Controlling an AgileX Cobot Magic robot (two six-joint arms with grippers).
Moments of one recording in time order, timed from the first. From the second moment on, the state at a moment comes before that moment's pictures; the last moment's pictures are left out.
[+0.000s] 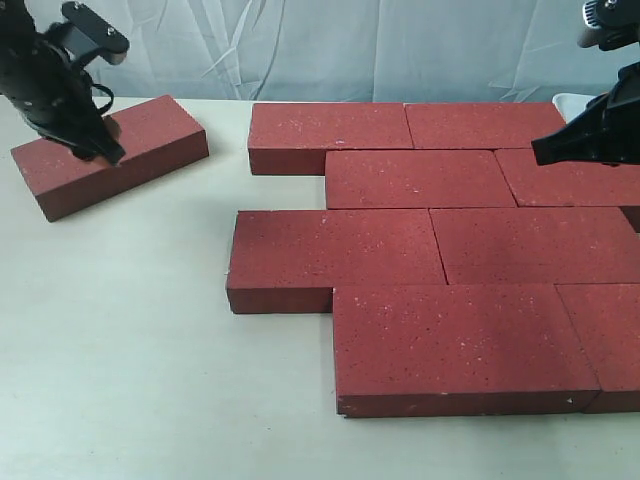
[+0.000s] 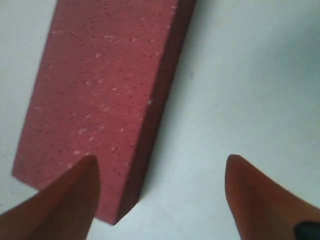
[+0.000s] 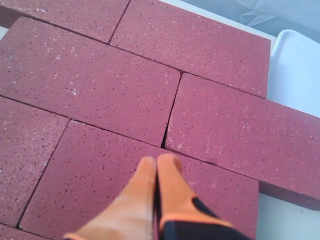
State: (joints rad) left arm -0.13 1.88 -1.37 0.06 0.70 0.51; right arm 0.13 1.30 -0.86 0.04 0.42 -0.25
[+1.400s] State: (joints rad) left arm -0.13 2.02 -1.37 0.16 0.39 0.52; right arm 0.13 1.30 -0.86 0.04 0.42 -0.25
